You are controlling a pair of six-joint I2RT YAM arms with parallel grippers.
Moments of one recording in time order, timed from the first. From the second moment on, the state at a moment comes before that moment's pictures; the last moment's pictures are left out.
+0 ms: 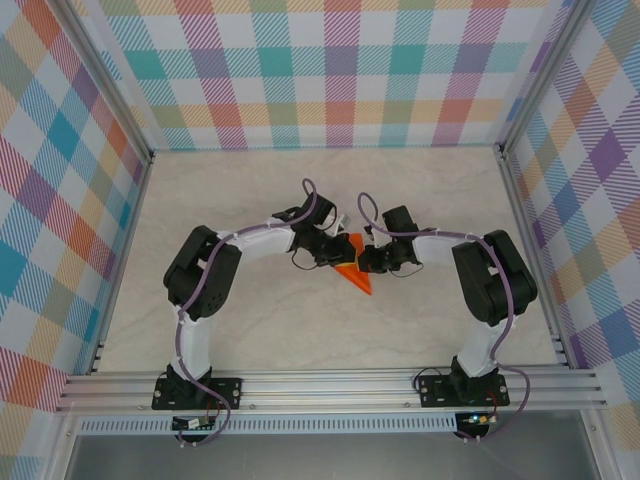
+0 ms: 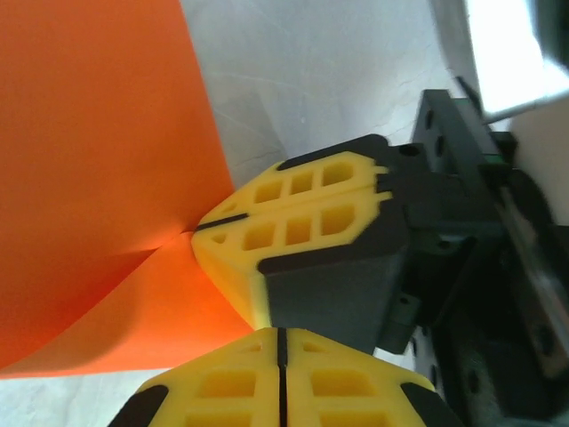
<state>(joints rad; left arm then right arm) -0.65 2.03 1.36 -0.34 0.63 -0.66 0.41 1.82 0.93 -0.24 -0.50 0.30</state>
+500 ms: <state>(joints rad) -0.65 2.07 1.34 -0.34 0.56 -0.66 0.41 1.82 0.93 -0.24 -0.50 0.30</state>
